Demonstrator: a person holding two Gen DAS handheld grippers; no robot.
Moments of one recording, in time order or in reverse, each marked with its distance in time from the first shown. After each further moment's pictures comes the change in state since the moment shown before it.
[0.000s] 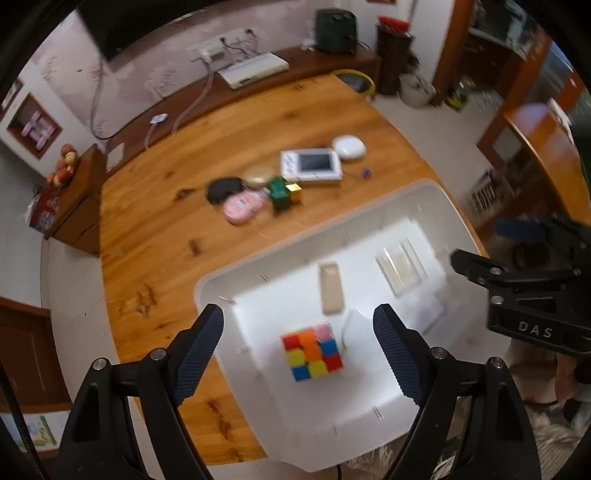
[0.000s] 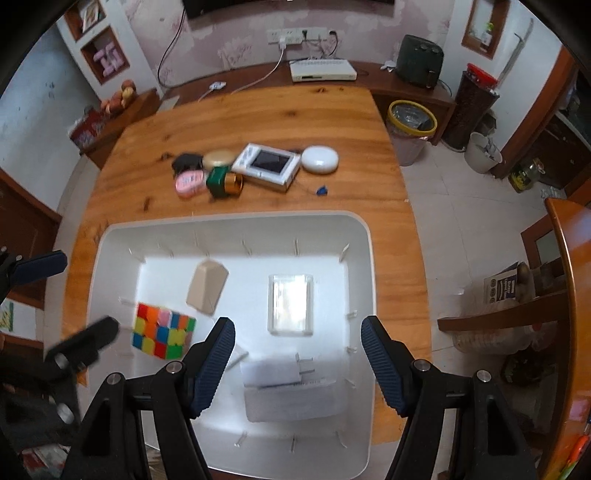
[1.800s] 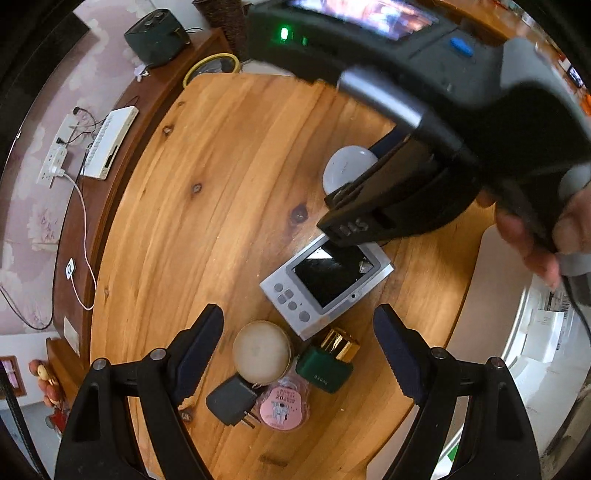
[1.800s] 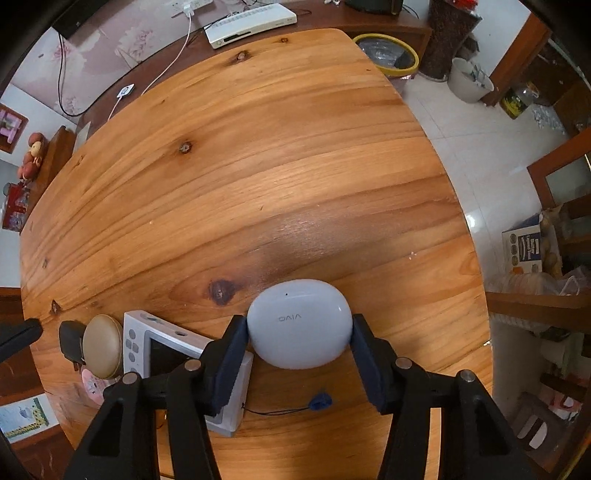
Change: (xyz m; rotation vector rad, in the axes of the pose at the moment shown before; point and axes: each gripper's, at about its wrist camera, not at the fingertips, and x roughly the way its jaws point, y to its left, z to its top) left arm 0.173 -0.013 0.163 0.765 0.121 -0.124; right arm 0.208 -0.042 0.198 0.288 0.229 -0.029
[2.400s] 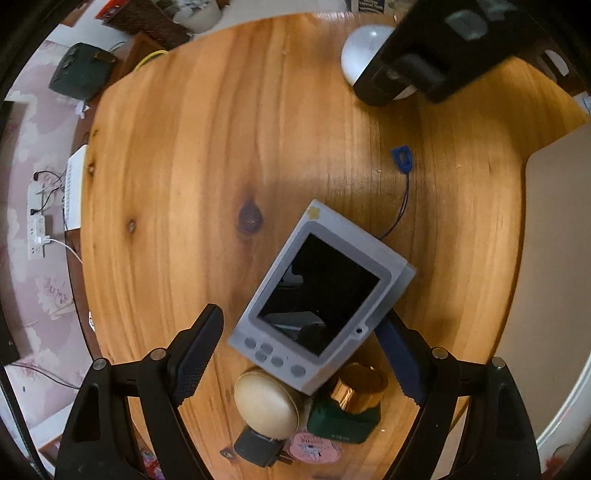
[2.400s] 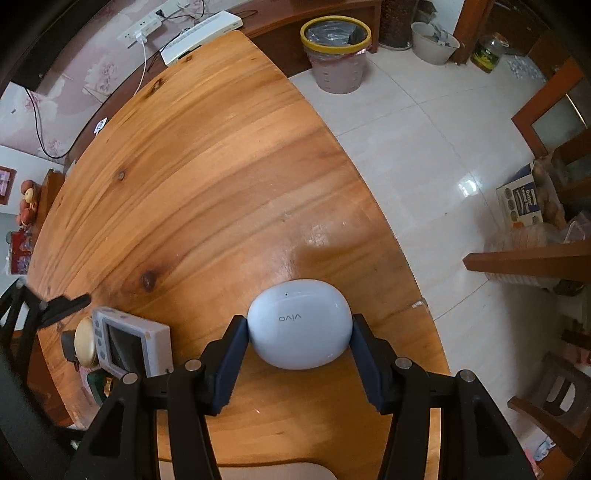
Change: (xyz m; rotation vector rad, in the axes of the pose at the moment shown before) left arm 0.065 -0.036 0.023 0.311 0.182 0.076; right arm -0.007 -0.078 -0.023 0.161 0.026 0.064
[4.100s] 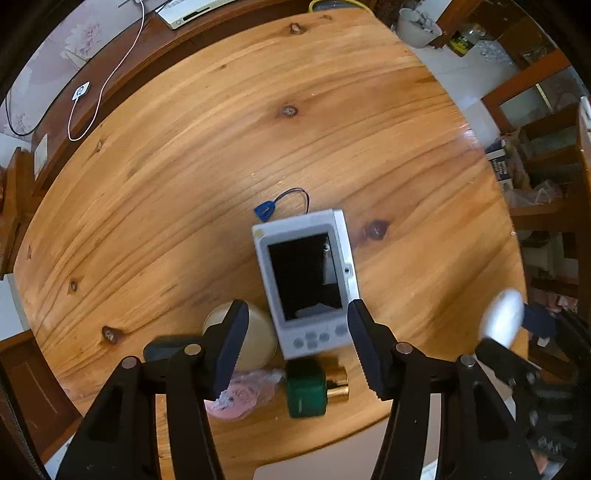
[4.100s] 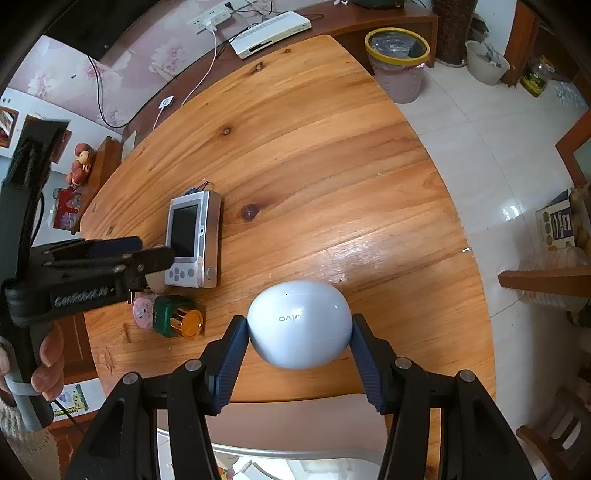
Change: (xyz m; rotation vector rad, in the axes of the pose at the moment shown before) left arm -0.008 0.087 -0.038 -0.955 0.020 -0.299; right arm -0.037 0.032 -0.049 -0.143 -0.010 0.164
